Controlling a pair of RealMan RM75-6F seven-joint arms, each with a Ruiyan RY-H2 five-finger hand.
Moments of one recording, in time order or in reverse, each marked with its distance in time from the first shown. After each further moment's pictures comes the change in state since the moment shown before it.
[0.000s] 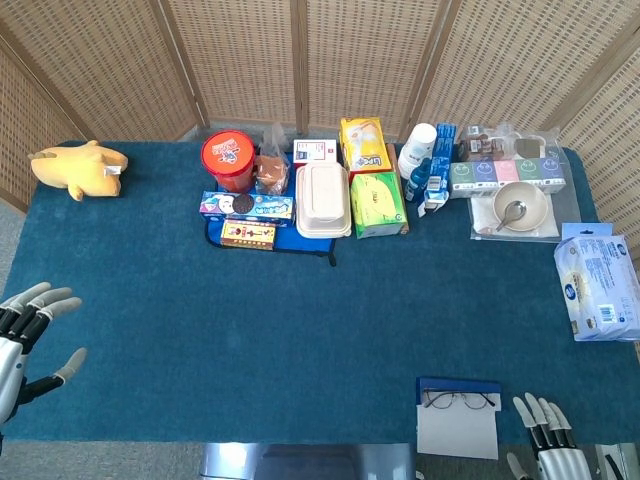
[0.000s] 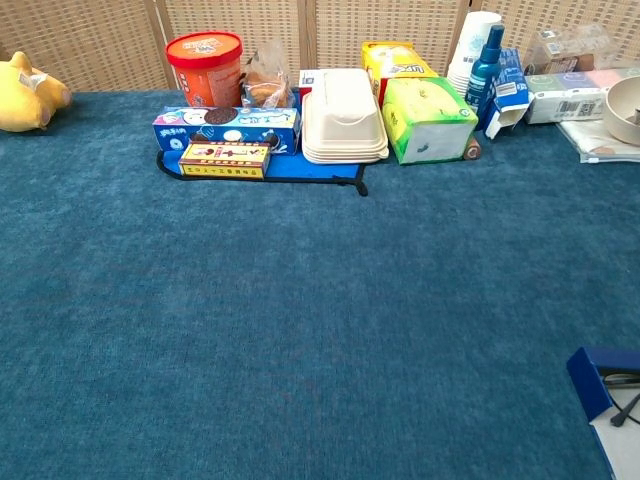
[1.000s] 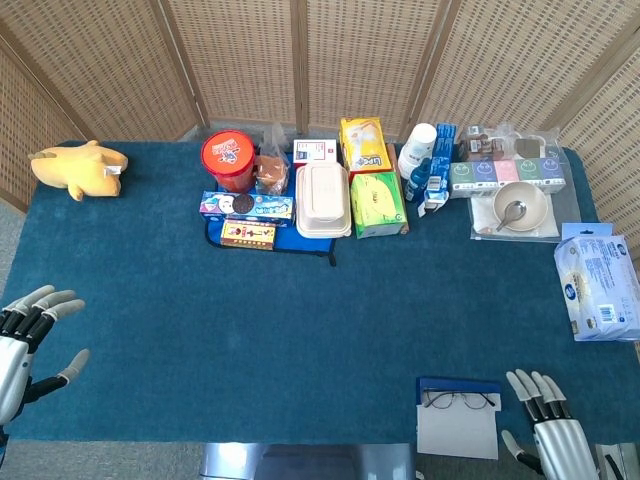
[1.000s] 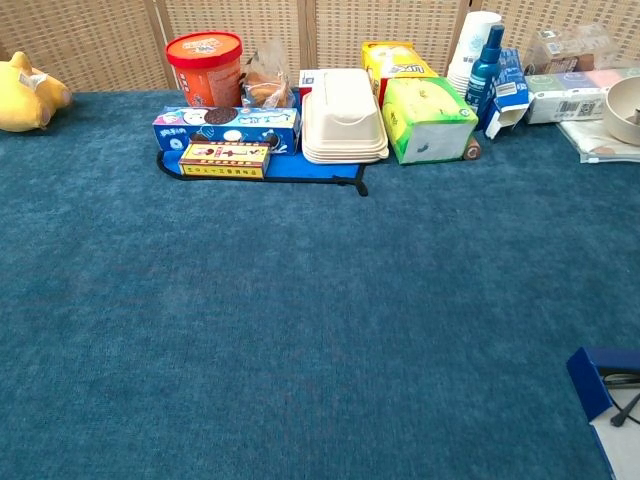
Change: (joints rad) left arm 0.000 -0.030 0.002 0.021 -0.022 -0.019 0.008; right arm 0.140 0.250 -0.013 -0.492 -0.027 -0.087 -0.237
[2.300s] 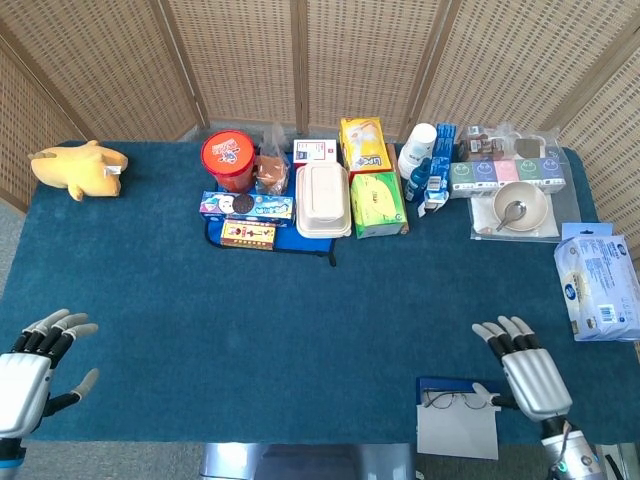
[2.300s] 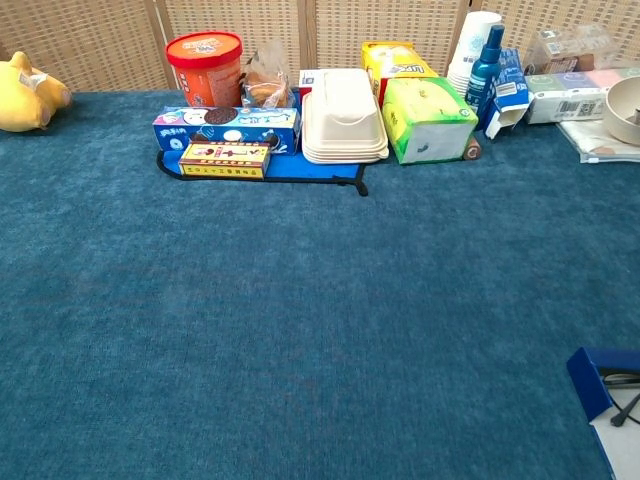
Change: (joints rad) left arm 0.034 -0.106 0.054 0.085 -0.025 -0.040 0.072; right arm 0.310 0.362 0.071 -0.696 0.129 -0.353 -0.352
